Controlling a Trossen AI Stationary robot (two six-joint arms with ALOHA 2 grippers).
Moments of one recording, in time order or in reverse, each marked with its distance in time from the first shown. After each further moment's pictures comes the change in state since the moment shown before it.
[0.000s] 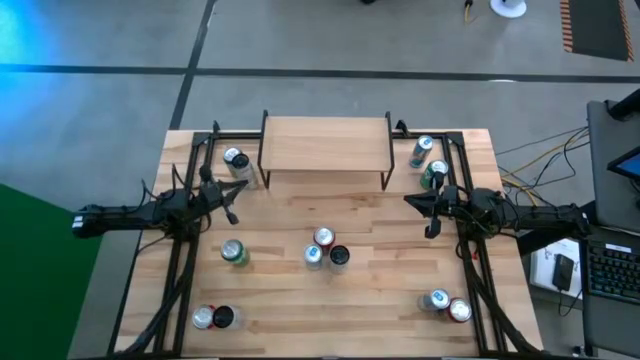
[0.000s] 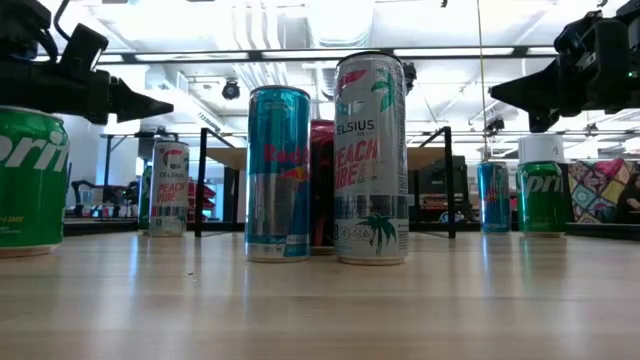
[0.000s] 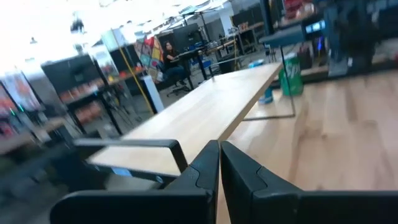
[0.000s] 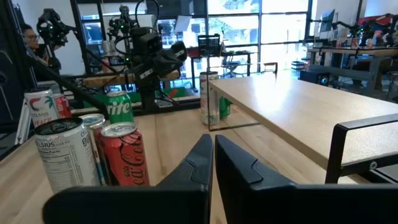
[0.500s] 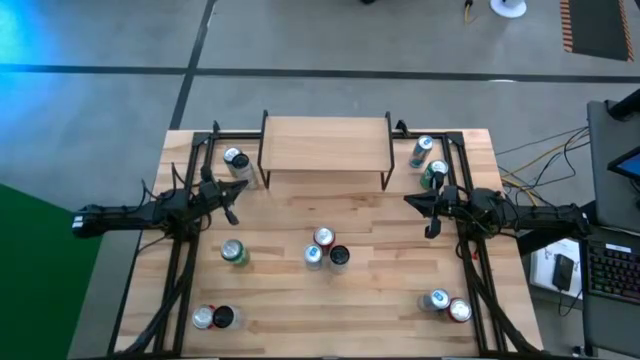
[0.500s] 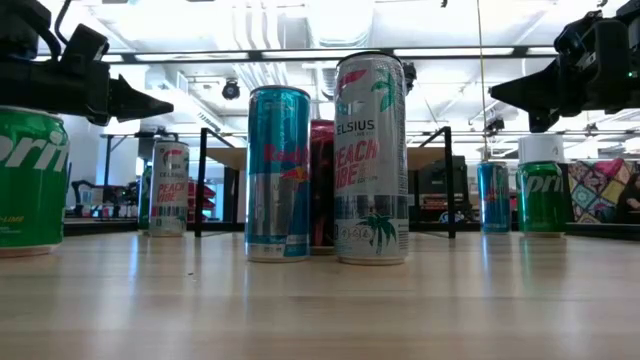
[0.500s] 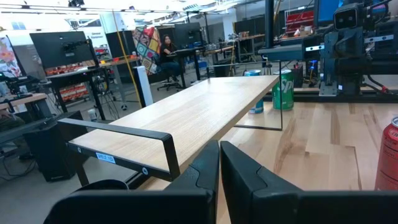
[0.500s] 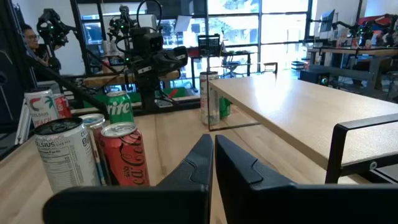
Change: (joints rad) left arm 0.000 0.000 0.000 0.000 0.003 -0.205; right arm 0.000 0.000 0.000 0.000 0.000 0.000
